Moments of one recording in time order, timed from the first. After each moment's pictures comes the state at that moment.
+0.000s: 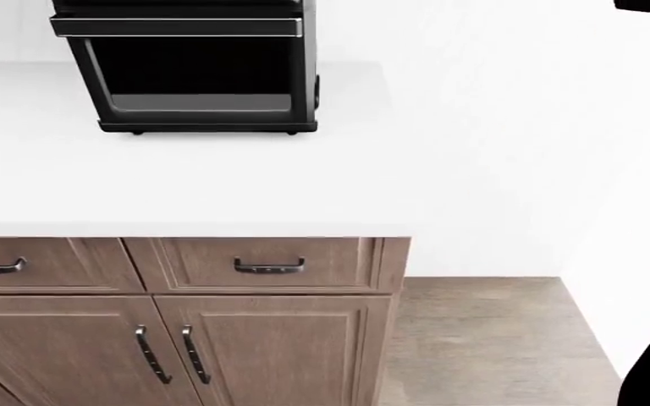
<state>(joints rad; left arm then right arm) -1.25 -1.01 -0.22 0.60 -1.80 -1.37 -1.09 1.18 0.43 0.14 -0.46 0.45 1.21 0.27</state>
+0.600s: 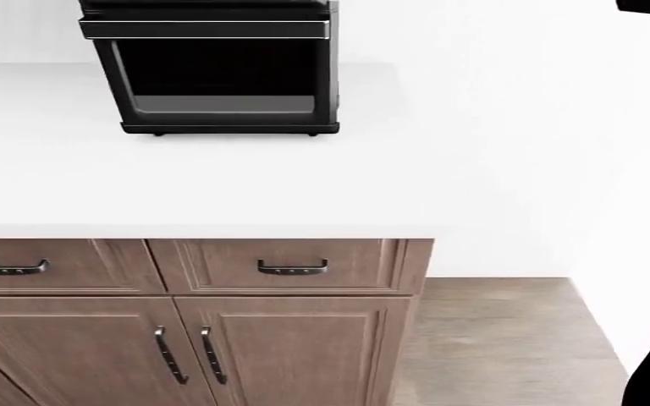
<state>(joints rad) -1.22 -1.04 -0.22 0.60 -1.82 -1.33 -1.11 1.18 0.44 0.14 -0.46 0.46 1.21 0.28</state>
